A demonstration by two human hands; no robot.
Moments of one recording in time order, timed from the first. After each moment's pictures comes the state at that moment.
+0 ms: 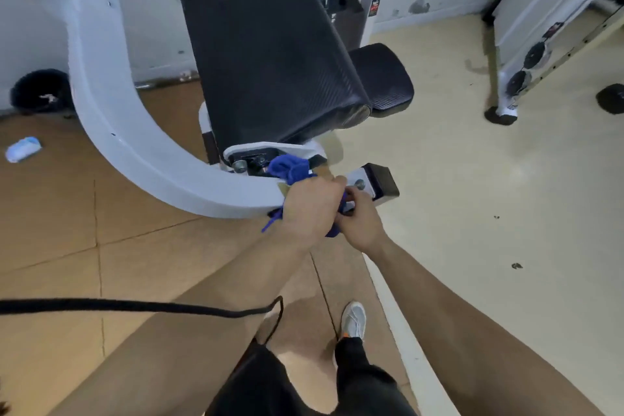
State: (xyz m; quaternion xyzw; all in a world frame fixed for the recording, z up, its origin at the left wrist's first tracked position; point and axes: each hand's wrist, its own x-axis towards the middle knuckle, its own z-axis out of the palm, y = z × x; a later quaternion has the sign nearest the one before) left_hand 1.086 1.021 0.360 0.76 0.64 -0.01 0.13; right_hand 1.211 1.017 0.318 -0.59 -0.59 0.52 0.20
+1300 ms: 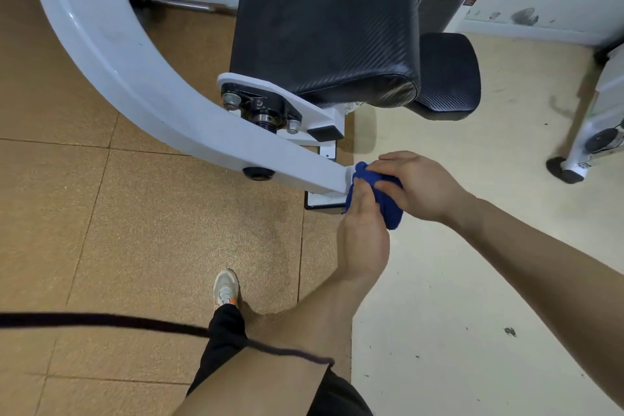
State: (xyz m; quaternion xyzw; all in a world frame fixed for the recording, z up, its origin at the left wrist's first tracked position) left_hand 1.237 1.010 0.264 0.36 0.80 0.38 0.28; right_hand 1.292 1.146 0.319 -0.28 -0.93 0.24 -0.07
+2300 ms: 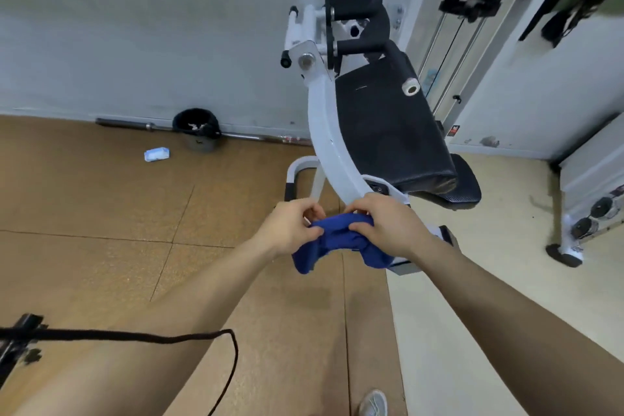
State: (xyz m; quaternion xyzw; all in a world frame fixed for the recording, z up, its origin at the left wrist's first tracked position) left_hand 0.904 0.812 0.474 0.53 0.73 0.29 0.31; right_hand 1.093 0.921 0.512 -0.31 -0.93 0.21 0.01
